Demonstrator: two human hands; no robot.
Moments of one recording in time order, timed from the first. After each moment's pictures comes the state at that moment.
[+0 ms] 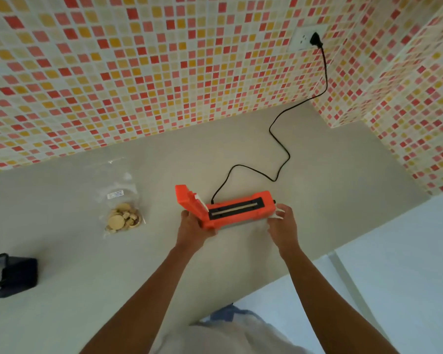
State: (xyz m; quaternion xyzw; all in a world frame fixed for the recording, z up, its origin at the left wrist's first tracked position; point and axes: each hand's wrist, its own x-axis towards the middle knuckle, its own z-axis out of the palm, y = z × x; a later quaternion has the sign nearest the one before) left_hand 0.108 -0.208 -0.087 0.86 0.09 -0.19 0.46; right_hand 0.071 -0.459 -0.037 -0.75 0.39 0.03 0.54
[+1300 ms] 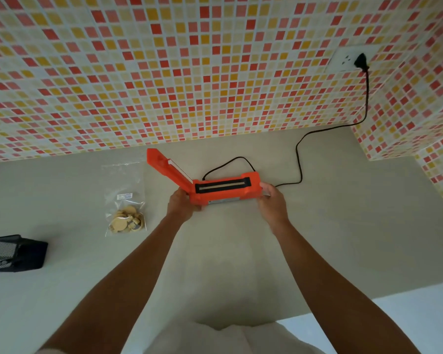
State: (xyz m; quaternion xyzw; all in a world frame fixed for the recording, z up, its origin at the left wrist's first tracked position) left_hand 0.213 -0.205 -0.031 0.84 0.22 -0.16 0.46; right_hand 0.217 -0.452 -0.002 -0.82 0.20 0.11 0.53
